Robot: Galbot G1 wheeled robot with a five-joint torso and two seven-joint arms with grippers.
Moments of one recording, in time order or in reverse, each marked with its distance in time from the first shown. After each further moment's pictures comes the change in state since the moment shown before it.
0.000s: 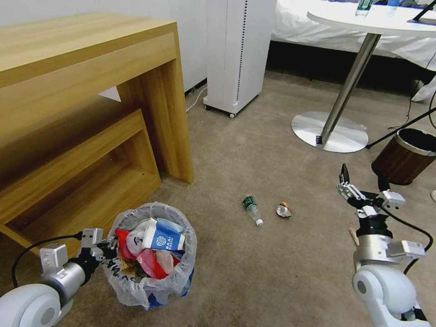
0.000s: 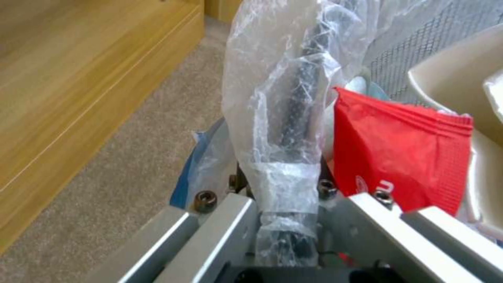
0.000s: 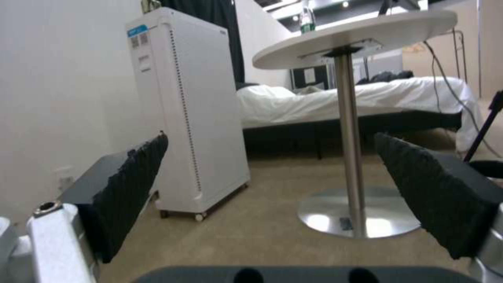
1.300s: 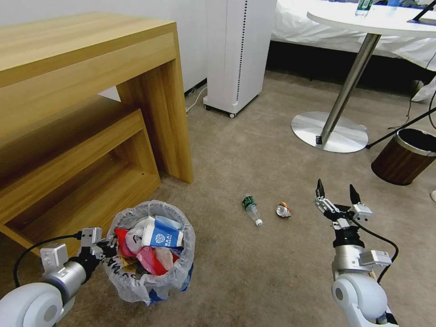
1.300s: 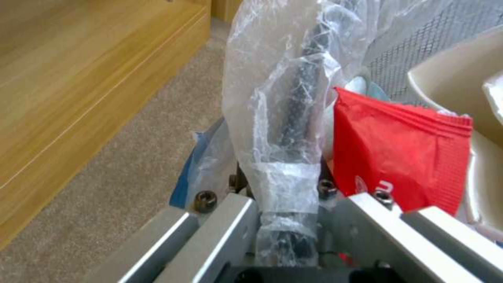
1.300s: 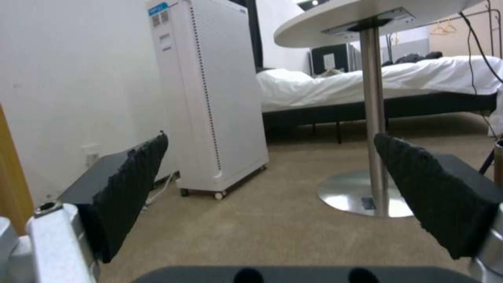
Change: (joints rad) left arm -0.015 -0.016 0.004 0.025 0.005 -0.015 0.001; right arm 0.004 0.045 -0.061 -0.094 -0.045 0.069 -0.075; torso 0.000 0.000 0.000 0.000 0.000
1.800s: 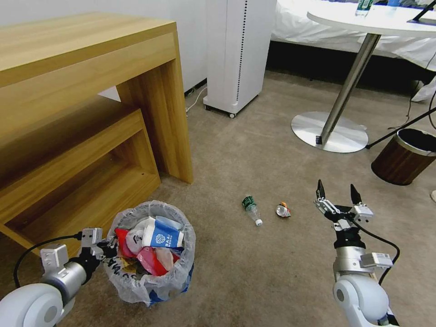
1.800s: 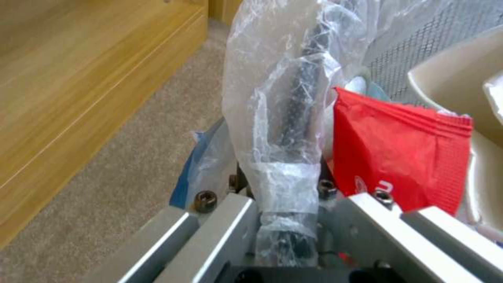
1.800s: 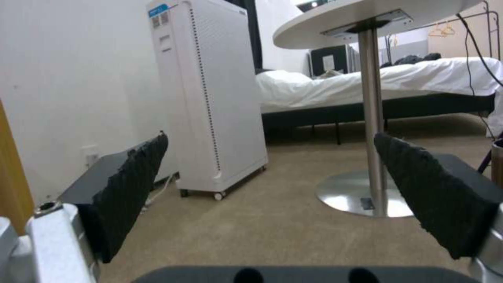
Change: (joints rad) left arm 0.007 0.004 0.001 -0.006 -0.001 -0.004 0.001; right arm -0.016 0.009 0.004 0.001 -0.003 0.019 -0.007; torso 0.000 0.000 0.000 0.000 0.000
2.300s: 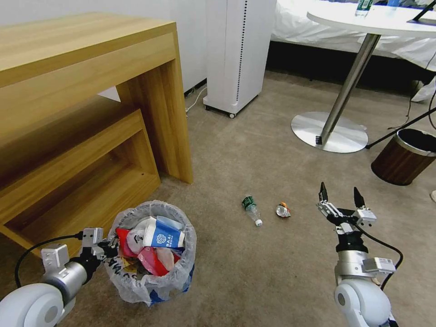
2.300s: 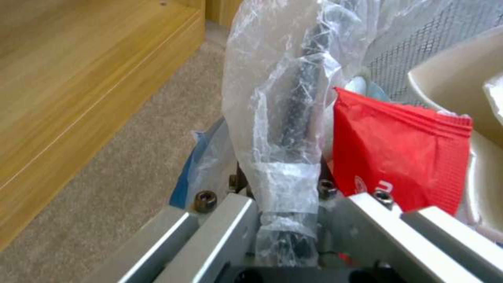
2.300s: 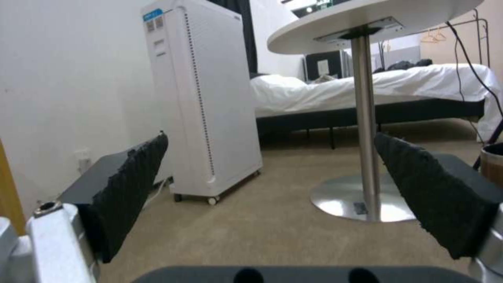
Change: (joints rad) left arm -0.001 0.003 0.004 0.001 0.001 -0.005 0.003; right arm -0.016 0.014 0.023 0.016 -0.008 0.006 -0.003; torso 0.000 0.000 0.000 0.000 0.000
